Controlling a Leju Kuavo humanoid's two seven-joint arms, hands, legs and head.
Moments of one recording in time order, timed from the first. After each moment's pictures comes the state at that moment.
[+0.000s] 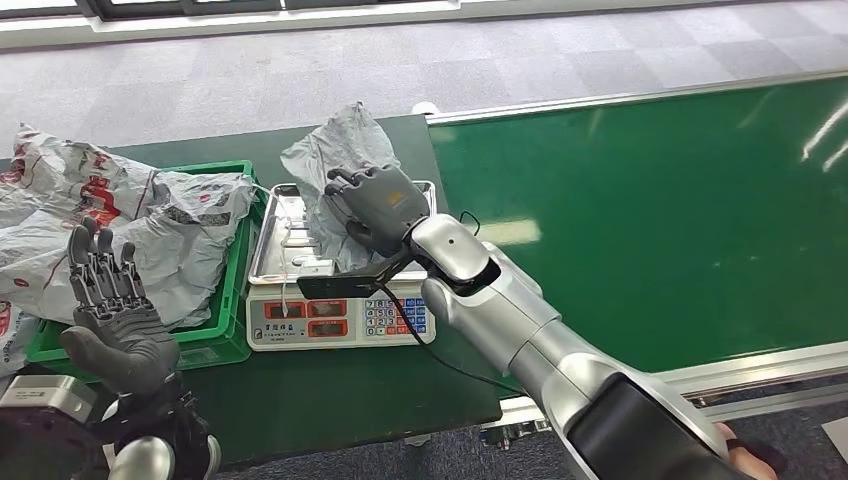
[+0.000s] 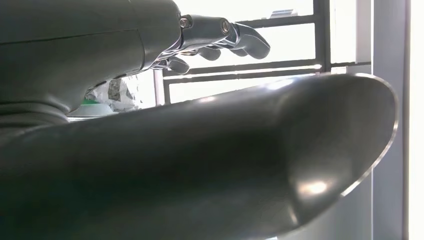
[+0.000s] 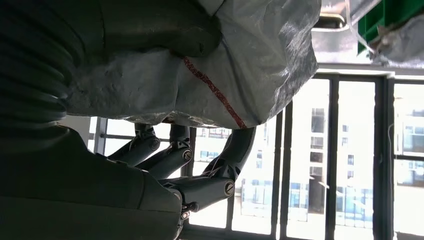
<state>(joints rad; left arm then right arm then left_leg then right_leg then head) 0.06 -0.10 -0.14 -1.79 0.03 0.34 -0.47 -0.90 0.28 0.71 -0.63 1.01 -0.20 -0.25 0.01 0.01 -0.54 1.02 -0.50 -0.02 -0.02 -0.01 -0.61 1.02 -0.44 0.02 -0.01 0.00</state>
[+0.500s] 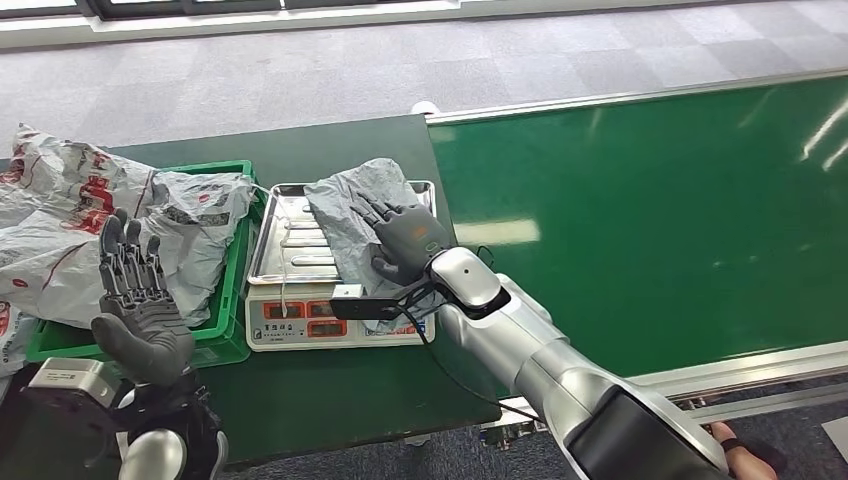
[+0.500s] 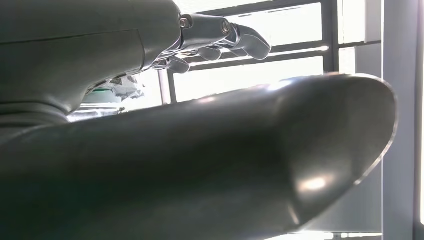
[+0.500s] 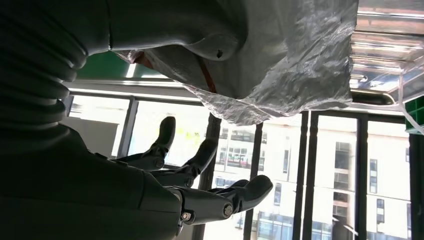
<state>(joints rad) 0.03 -0.12 -0.15 -1.76 -0.02 0.30 -0.44 -0.85 0.26 0.72 -0.47 1.00 -0.26 -0.24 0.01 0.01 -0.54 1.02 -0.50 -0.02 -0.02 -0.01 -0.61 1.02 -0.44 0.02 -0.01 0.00</state>
